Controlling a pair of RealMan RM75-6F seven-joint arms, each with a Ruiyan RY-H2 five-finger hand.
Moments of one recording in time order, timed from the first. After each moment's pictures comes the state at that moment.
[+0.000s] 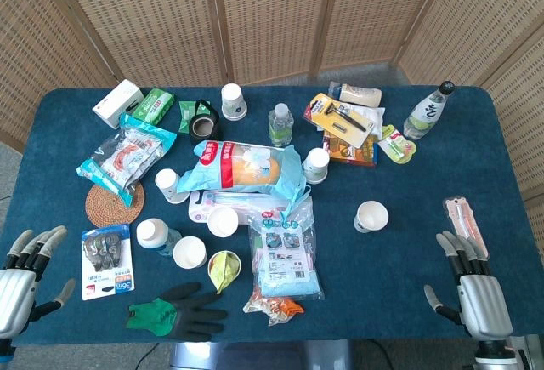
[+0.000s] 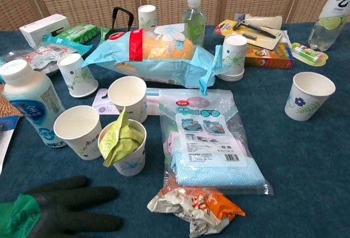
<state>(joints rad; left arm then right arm) 0.03 -1.13 0.07 -1.70 1.71 1.62 -0.03 -0.04 -1.20 -0.02 -1.76 -1.65 1.57 -0.03</state>
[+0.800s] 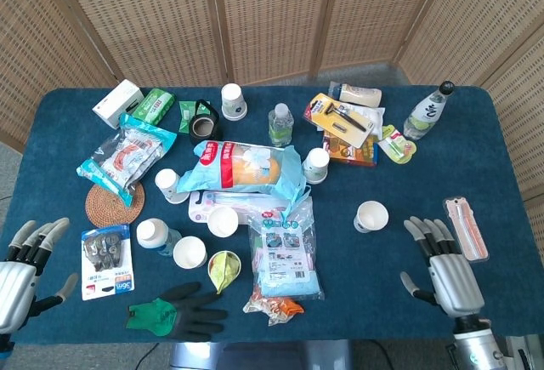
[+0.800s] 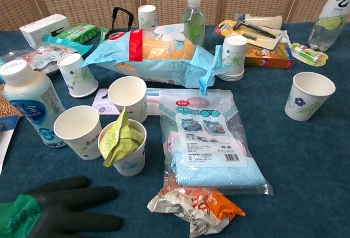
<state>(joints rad) 0.01 -1.07 0.06 -1.78 1.75 1.62 -0.03 0.09 -1.19 0.03 -1.82 -1.62 1.40 -0.06</state>
